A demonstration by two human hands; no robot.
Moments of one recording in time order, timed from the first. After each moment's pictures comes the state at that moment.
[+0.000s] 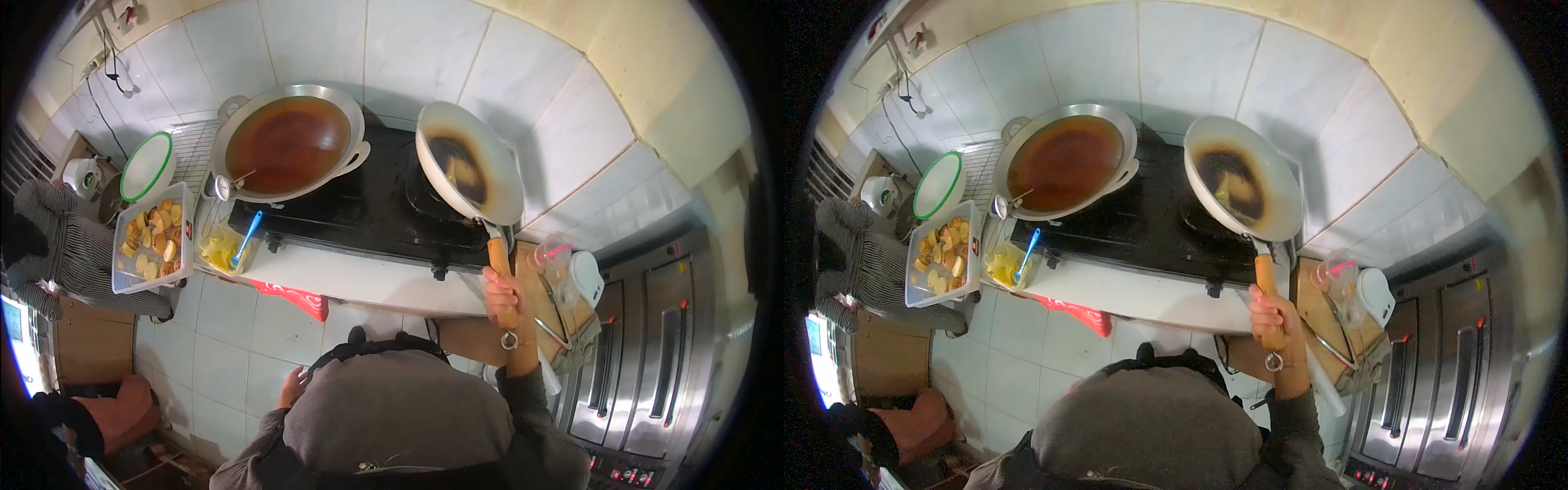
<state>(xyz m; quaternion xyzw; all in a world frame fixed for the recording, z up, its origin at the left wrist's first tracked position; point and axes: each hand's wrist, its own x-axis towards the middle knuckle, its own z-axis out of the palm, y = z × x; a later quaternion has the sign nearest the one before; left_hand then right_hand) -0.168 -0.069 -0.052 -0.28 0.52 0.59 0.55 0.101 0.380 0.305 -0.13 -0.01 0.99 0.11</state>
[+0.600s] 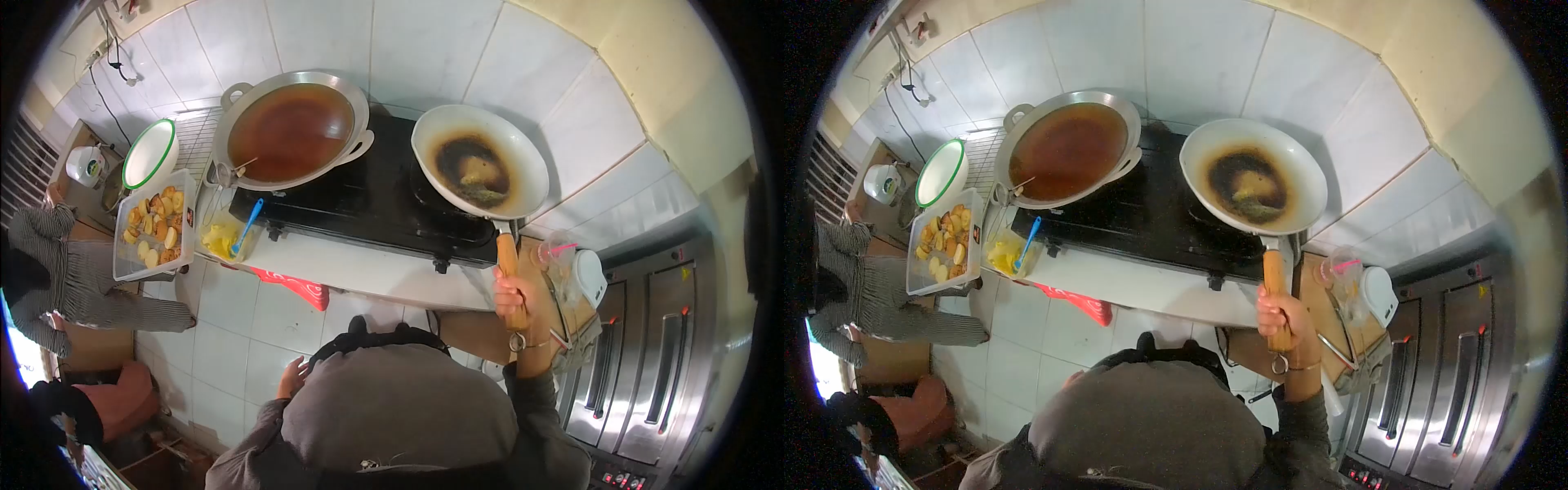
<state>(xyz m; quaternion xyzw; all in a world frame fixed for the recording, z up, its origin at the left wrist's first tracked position) -0.154 -0.040 0.041 -0.19 0.64 0.52 0.54 0.101 0.375 0.347 -0.34 -0.18 0.91 0.12</state>
